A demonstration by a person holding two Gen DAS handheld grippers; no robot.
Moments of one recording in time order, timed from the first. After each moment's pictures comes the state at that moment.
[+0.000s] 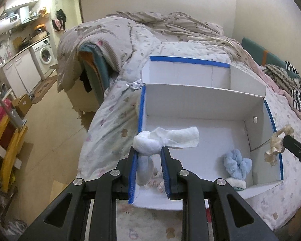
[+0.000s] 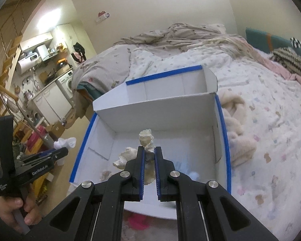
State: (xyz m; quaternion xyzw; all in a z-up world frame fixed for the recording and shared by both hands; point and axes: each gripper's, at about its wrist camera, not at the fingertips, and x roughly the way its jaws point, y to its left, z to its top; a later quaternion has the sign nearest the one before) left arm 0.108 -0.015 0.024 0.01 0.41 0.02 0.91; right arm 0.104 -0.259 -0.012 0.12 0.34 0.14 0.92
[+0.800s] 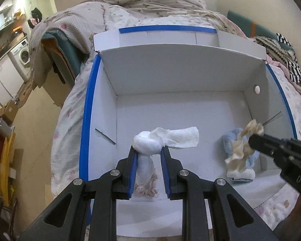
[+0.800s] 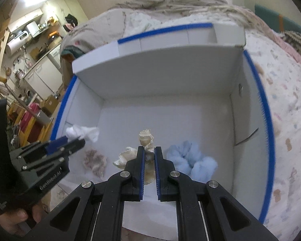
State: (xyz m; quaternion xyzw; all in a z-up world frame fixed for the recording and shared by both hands) left arm 0.154 -0.057 -0.050 0.05 0.47 -0.04 0.88; right arm 0.155 -0.224 -0.084 0.10 0.46 0.15 0.87
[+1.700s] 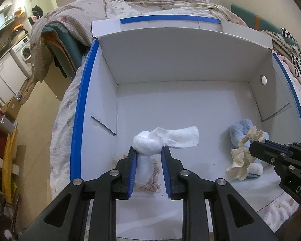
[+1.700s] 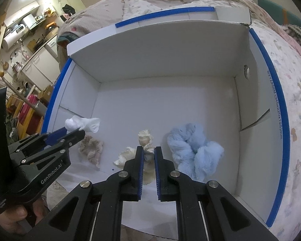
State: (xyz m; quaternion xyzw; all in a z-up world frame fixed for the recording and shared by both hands) left arm 0.158 -0.059 -0.070 0.06 0.49 -0.02 0.87; right arm 0.158 -0.217 -0.101 0.09 0.50 0.15 0.85
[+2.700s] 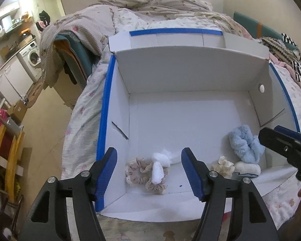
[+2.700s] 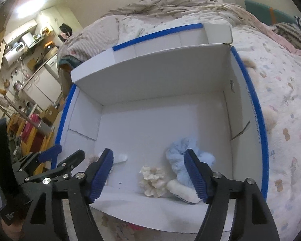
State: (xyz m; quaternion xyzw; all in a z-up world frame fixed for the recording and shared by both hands) left arm 0.139 -0.052 -0.046 0.06 0.46 0.00 0.88; right arm 0.146 -0.236 -0.075 0.14 0.45 0.13 0.87
